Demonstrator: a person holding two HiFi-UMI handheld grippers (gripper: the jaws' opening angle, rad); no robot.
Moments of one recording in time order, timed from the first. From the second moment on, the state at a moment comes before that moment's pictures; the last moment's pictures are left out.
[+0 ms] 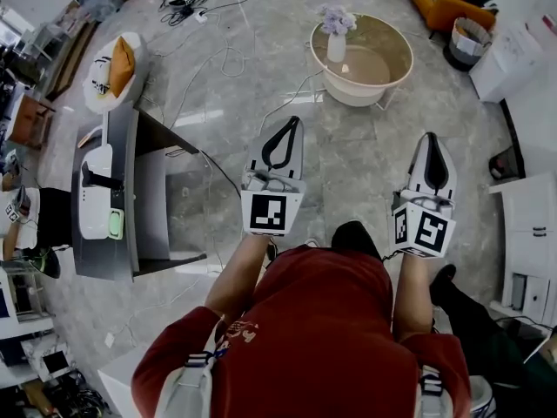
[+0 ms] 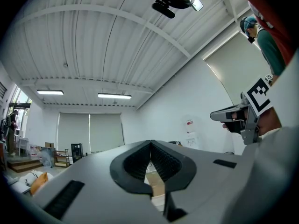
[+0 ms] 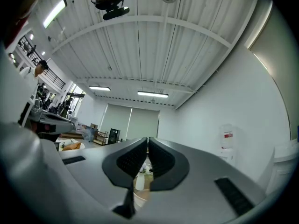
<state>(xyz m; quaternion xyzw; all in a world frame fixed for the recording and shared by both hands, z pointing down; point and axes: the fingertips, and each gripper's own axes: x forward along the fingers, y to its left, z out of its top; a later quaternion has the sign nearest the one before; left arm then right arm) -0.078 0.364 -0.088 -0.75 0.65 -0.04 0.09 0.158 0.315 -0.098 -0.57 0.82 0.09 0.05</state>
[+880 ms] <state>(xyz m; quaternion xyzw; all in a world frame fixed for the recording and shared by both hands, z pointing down) -0.027 0.053 -0.078 -0.75 0.65 -0.06 0.10 0.194 -0.002 -0.069 -0.55 0.83 0.06 0.05</state>
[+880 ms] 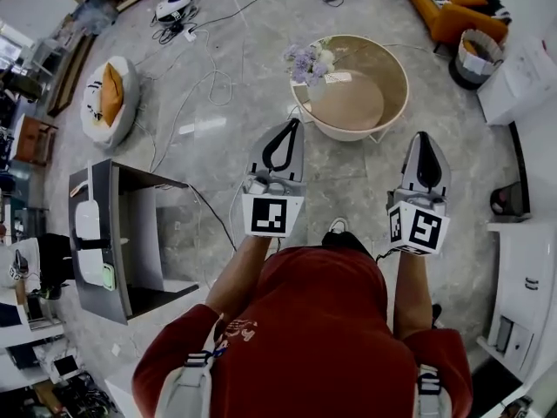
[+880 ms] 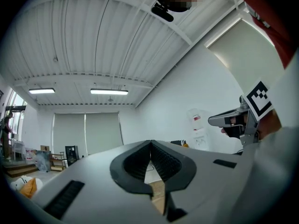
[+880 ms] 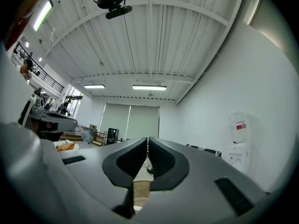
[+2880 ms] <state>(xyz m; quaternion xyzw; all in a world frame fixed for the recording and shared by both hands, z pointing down) -0.123 -0.123 0.531 -0.80 0.59 -0.05 0.09 0.040 -0.126 0.555 -0.56 0.83 0.00 -0.07</state>
